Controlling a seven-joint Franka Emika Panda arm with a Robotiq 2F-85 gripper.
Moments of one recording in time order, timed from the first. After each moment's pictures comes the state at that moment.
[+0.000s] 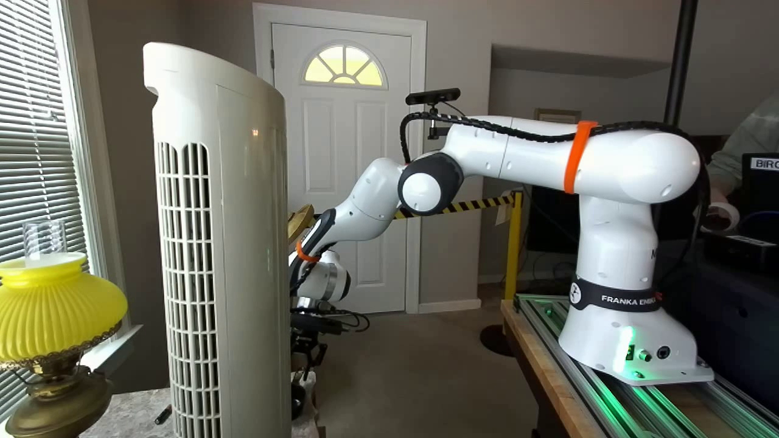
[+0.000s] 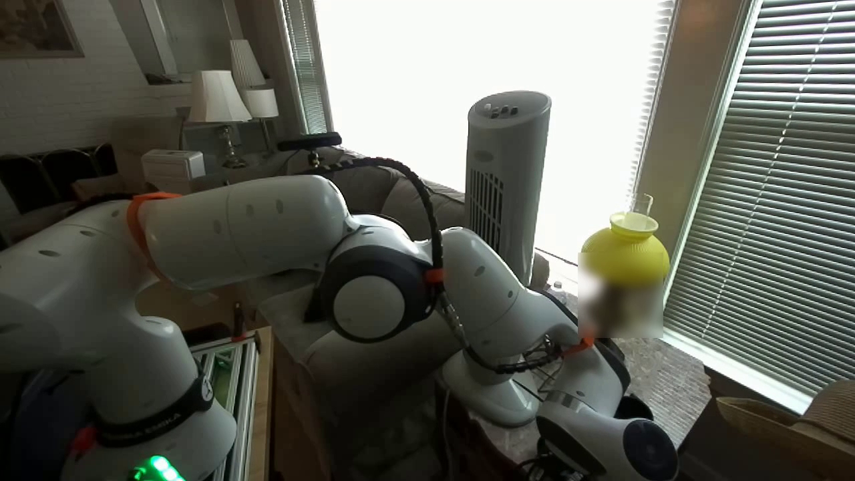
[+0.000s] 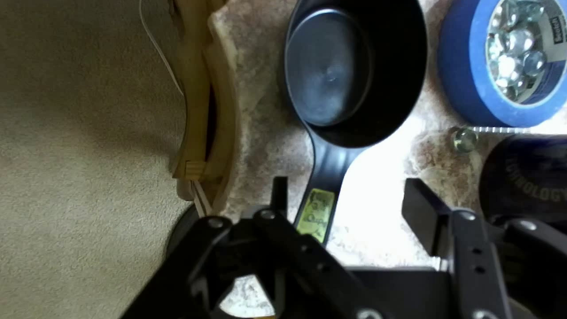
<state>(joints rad) -0.22 1.40 -0.18 -1.16 0.94 2.44 0.11</state>
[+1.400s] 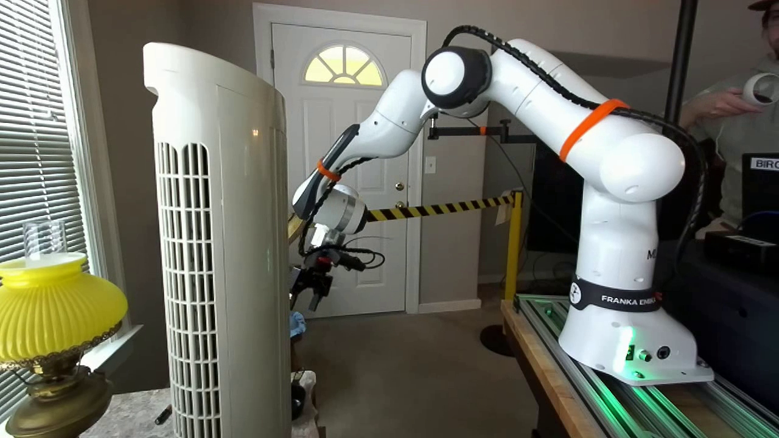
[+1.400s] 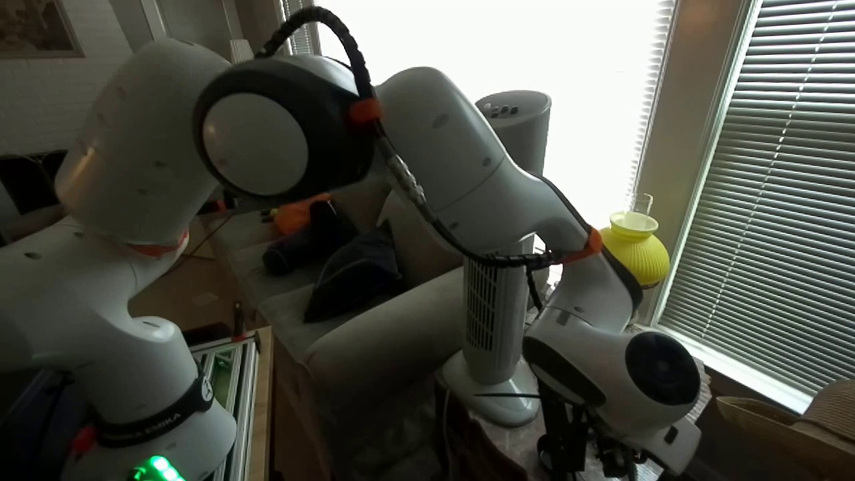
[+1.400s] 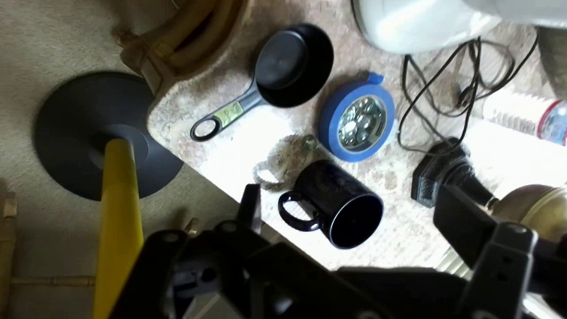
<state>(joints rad) -0.39 0.80 0.02 -1.76 0.82 2.53 -0.69</state>
